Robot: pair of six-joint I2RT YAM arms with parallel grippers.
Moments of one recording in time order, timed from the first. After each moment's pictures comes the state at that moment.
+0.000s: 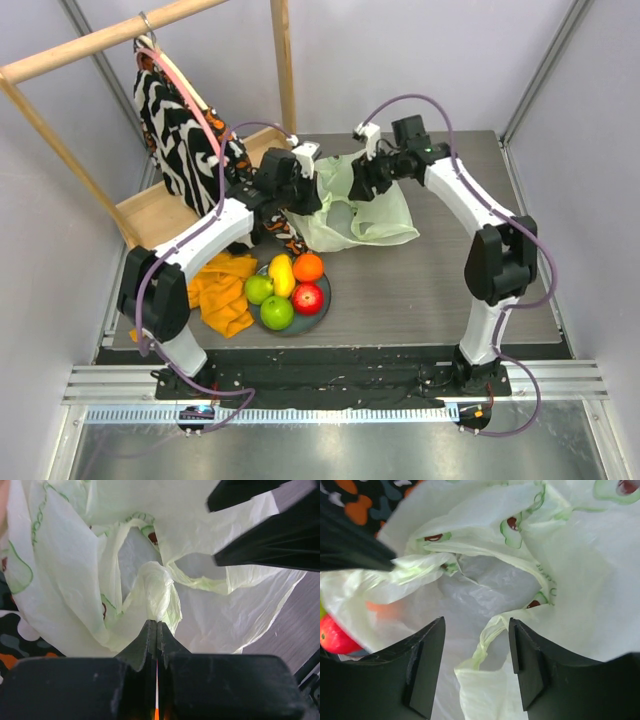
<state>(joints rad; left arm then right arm) -0.54 1.68 1.39 -0.31 0.21 -0.21 0.30 1.86 1.70 -0.65 -0.64 -0.32</state>
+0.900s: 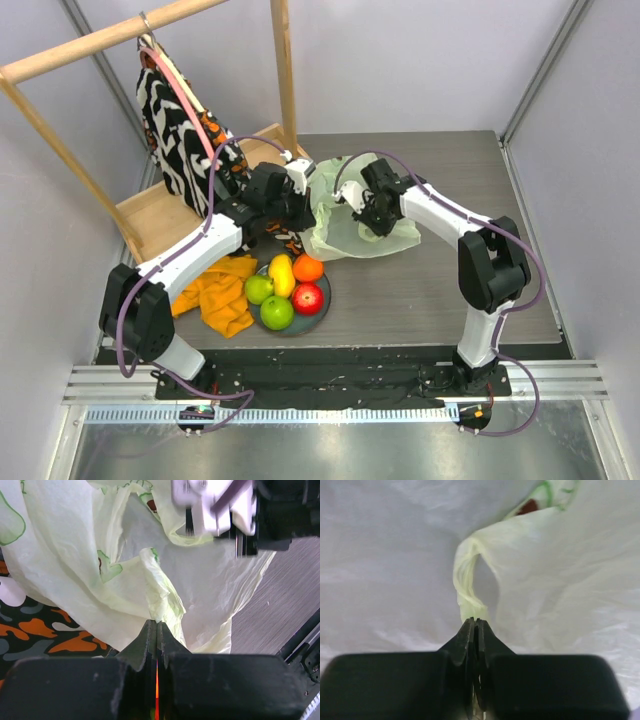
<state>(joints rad) -0.55 1.54 1.22 -0.33 0.26 -0.21 0.47 1.86 1.43 -0.74 -0.07 -0.60</state>
